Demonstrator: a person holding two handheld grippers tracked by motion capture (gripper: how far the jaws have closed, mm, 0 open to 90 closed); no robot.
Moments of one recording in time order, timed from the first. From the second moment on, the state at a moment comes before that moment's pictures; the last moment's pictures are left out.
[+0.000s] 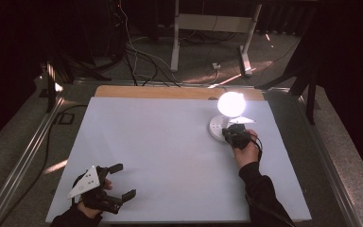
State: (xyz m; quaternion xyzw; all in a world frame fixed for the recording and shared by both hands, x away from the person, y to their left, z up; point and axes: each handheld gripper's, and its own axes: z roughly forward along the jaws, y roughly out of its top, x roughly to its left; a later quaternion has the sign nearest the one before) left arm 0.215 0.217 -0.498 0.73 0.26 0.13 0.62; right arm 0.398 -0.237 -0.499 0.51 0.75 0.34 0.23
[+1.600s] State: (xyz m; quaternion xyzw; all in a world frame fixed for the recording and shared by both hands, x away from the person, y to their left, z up) left arm 0.215 0.219 -0.498 0.73 0.26 0.13 0.62; right arm 0.347 -0.248 -0.467 0.40 0.78 0.46 0.15
